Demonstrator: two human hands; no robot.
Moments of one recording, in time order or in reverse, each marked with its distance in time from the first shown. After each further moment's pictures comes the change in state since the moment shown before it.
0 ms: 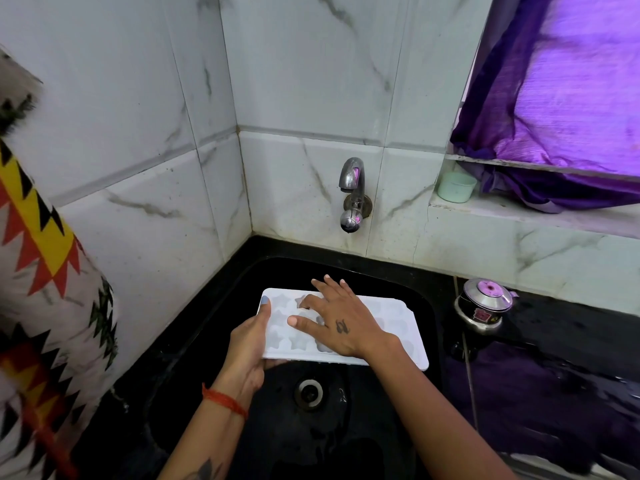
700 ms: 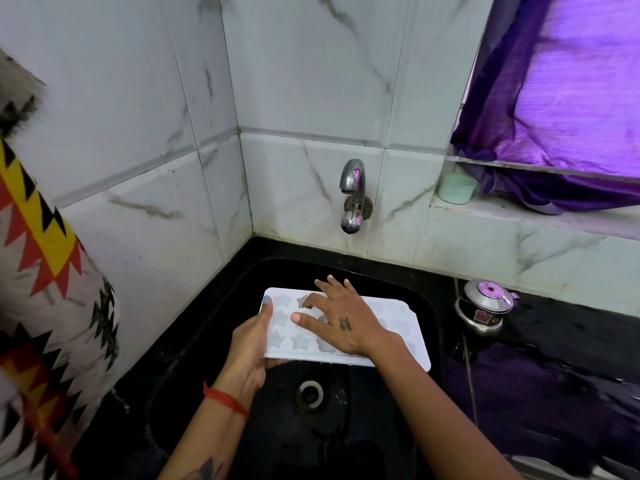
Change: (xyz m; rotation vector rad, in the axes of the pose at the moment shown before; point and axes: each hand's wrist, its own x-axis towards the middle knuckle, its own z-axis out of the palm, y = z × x) left_hand 0.003 0.000 0.000 0.014 -0.002 -0.009; right_hand 0.001 0.003 -0.003 0.063 -0.003 0.023
